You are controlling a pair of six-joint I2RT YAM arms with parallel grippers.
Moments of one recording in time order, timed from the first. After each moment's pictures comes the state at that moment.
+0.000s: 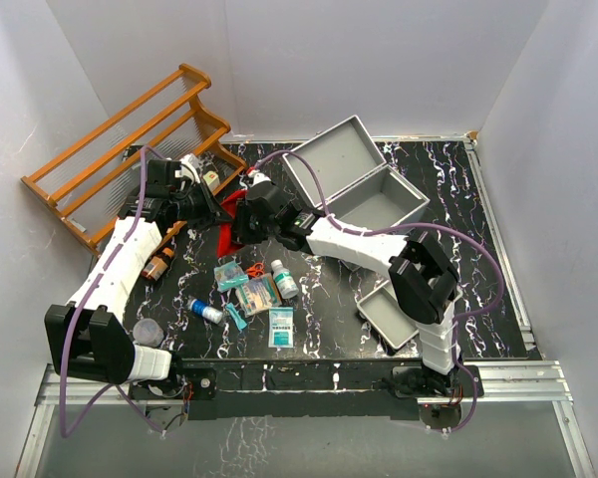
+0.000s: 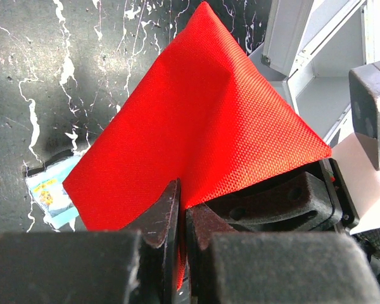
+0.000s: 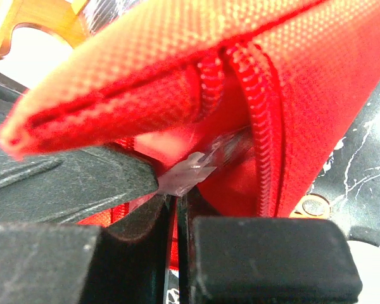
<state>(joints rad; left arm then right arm) -0.15 1.35 1.18 -0.63 0.40 -0.55 0.91 1.96 1.57 -0.15 -0.07 0.74</state>
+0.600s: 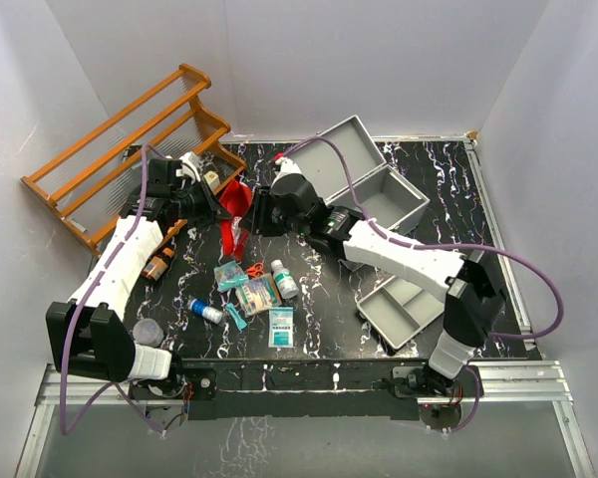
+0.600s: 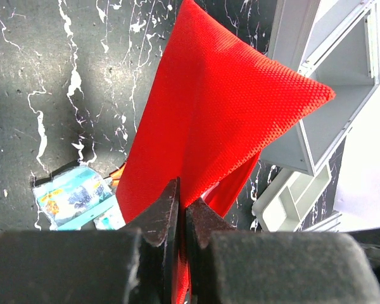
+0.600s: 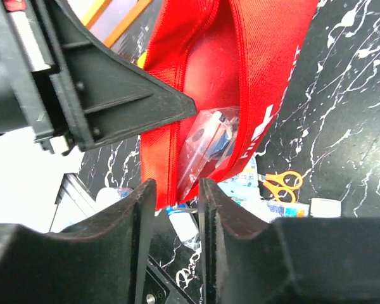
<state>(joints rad) -0.15 1.36 1.18 -0.61 0.37 -0.54 0.91 1.70 1.45 -0.20 0.02 0.74</state>
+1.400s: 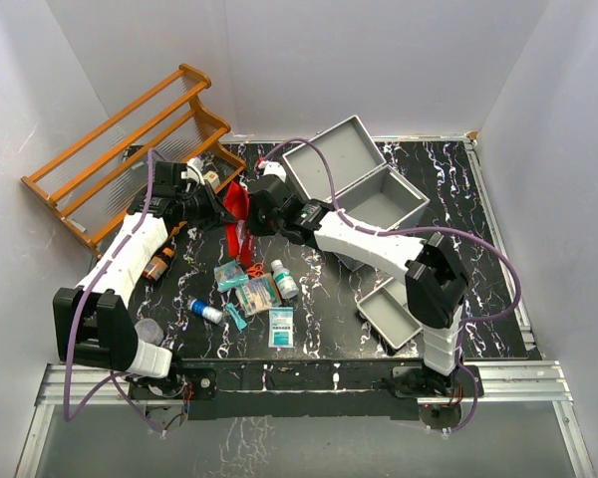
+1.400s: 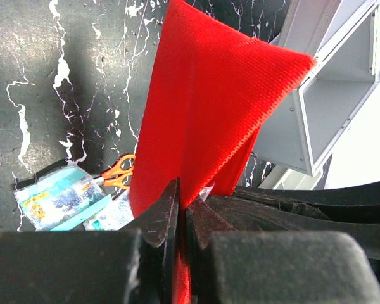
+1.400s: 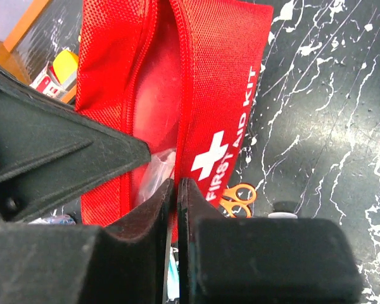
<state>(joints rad) -0.15 1.42 1.15 -0.56 0.42 -0.58 0.91 1.89 1.62 -0.34 0.16 0.67</state>
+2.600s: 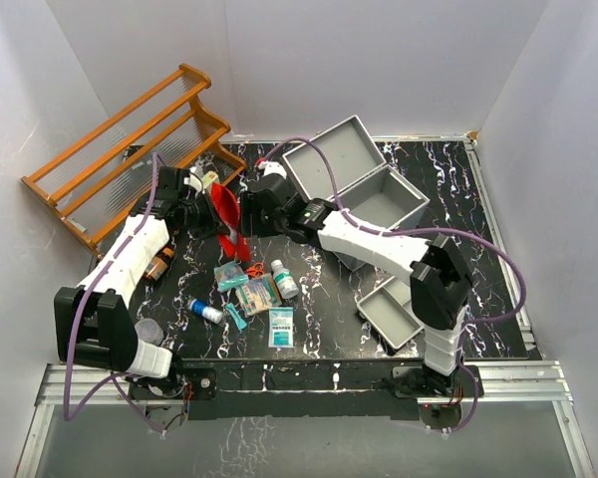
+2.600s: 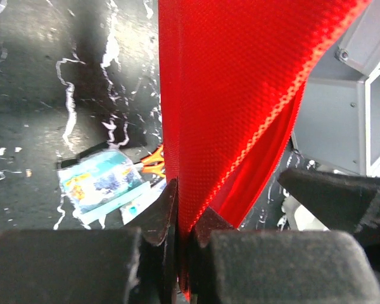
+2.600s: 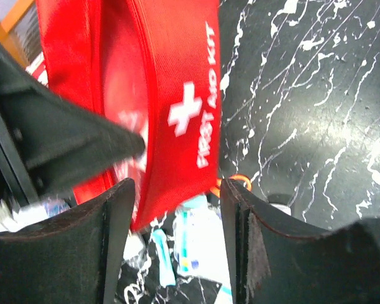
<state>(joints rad) -0.15 1.42 1.10 -0.60 0.34 -0.52 0.91 1.90 1.65 -0.37 0.13 0.64</state>
